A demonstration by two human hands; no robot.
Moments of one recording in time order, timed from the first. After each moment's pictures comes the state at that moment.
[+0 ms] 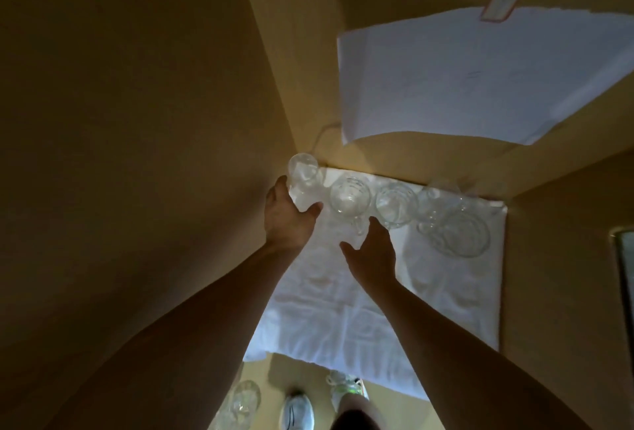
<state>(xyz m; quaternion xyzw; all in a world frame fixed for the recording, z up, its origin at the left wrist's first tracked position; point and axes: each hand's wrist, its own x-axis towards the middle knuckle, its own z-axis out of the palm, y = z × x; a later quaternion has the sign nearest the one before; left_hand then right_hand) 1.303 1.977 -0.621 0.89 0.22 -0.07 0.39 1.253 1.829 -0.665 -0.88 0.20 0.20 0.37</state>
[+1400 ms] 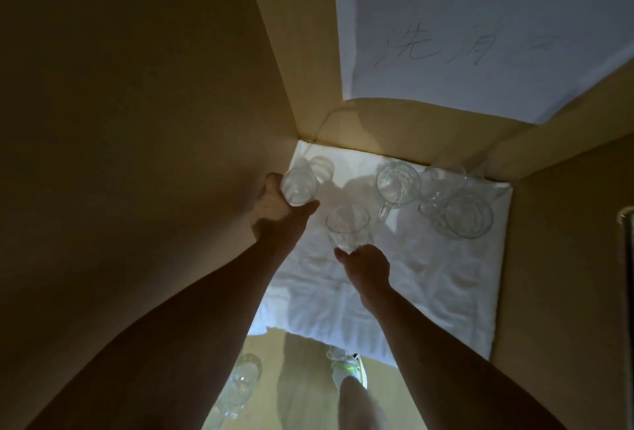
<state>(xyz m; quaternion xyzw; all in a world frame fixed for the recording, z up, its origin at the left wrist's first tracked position) 1.274 1.983 -0.622 0.91 0.25 -0.05 0.34 1.214 1.832 -0.678 -0.83 0.27 0.32 0.35</state>
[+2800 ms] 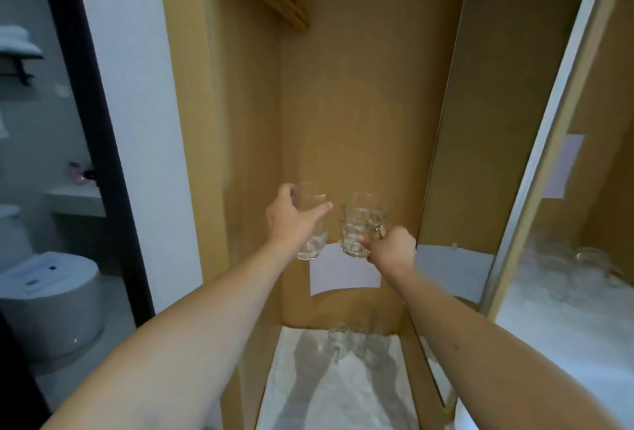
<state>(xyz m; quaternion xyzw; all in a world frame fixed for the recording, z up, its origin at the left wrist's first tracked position) 1.005 1.997 -0.093 0.79 -0.04 0.24 0.57 0.973 1.813 -0.122 -0.84 0.19 -0.19 0.47</state>
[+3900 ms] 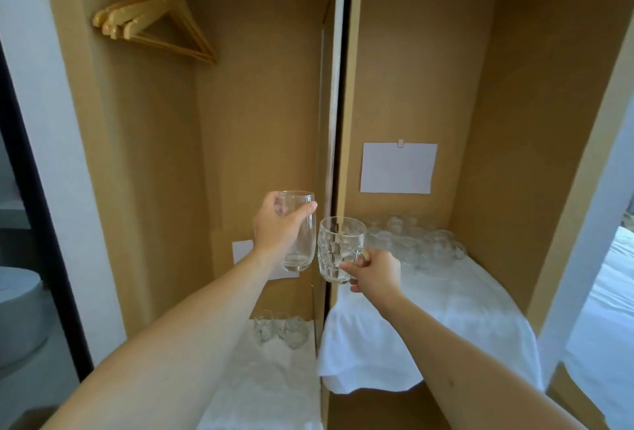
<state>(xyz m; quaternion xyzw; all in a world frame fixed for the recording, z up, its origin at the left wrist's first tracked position) 0.785 1.764 -0.055 0.76 -0.07 0.19 0.62 0.718 1.582 -0.113 -0.81 0.14 -0.20 0.53</state>
